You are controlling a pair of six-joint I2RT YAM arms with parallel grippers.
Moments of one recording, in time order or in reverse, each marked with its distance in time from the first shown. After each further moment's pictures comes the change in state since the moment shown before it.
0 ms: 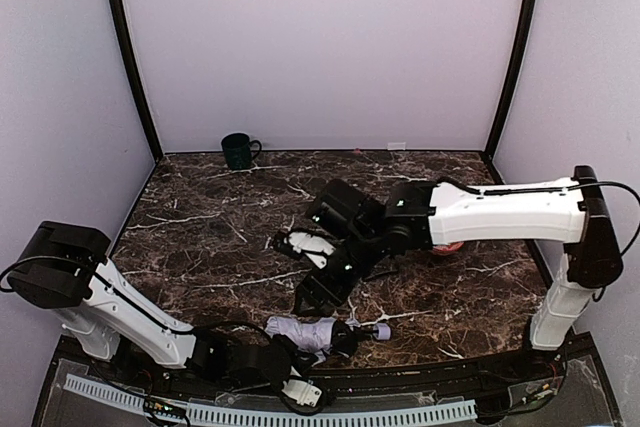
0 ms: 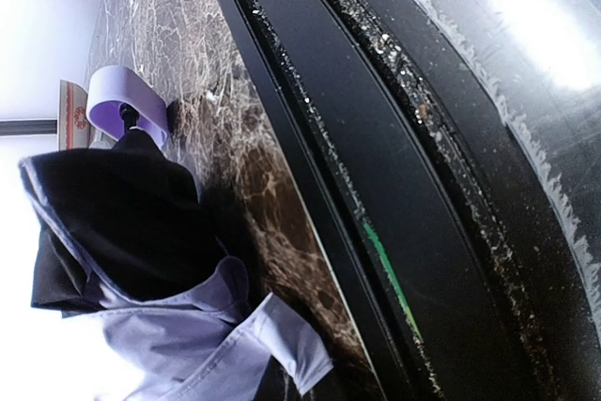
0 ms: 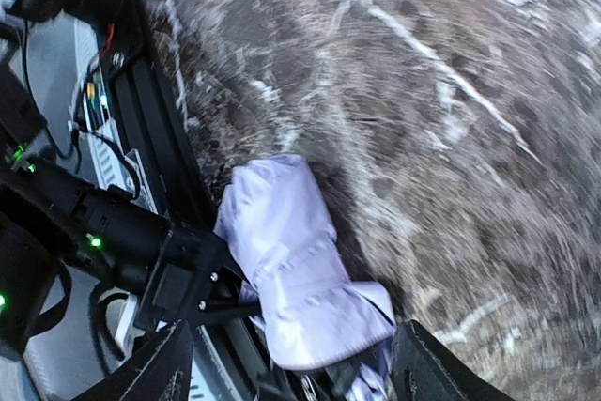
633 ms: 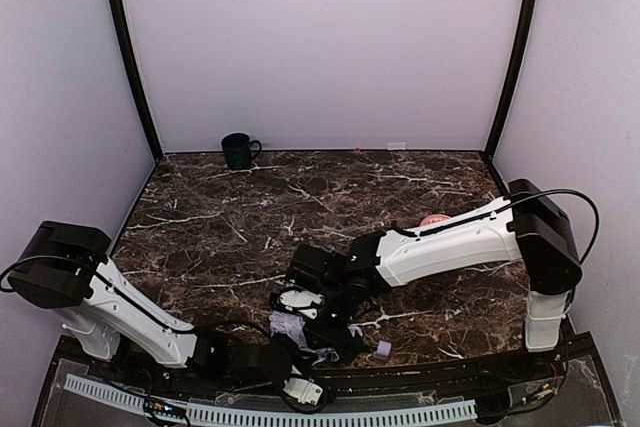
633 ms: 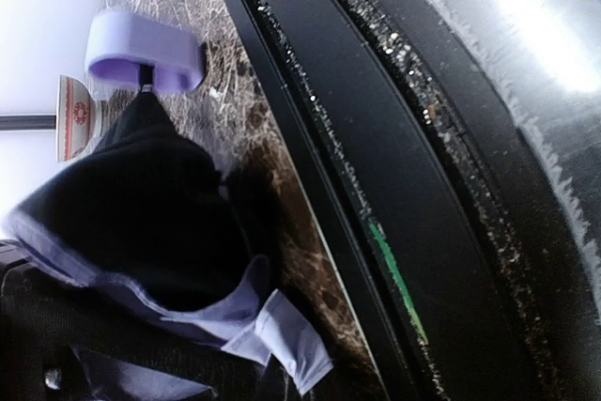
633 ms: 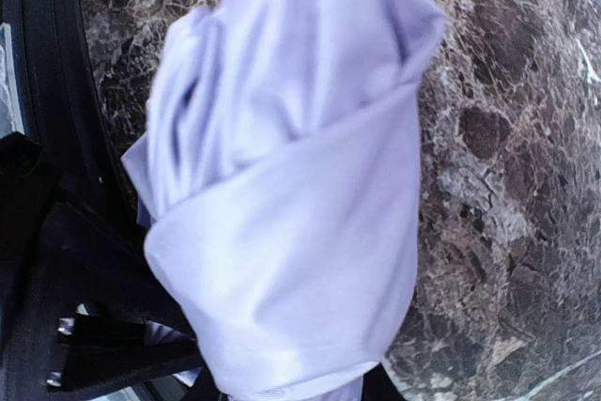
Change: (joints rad) left arm 0.002 0.001 0.003 -0.006 0.000 -0.015; right arm 0.097 0.261 -0.050 0.052 0.091 -0.131
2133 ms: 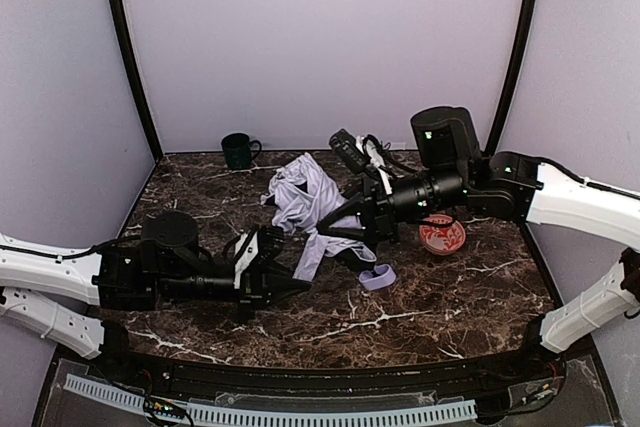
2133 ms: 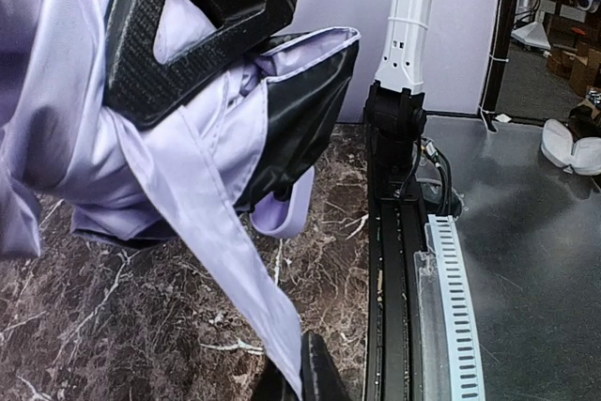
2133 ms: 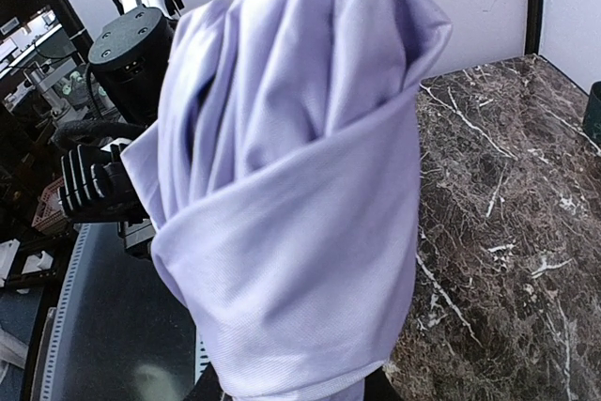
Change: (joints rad) left arm 0.345 -0.655 0.104 -0.164 0.574 -0.763; right arm -0.249 -0.642 -0.120 0.341 -0.372 0.003
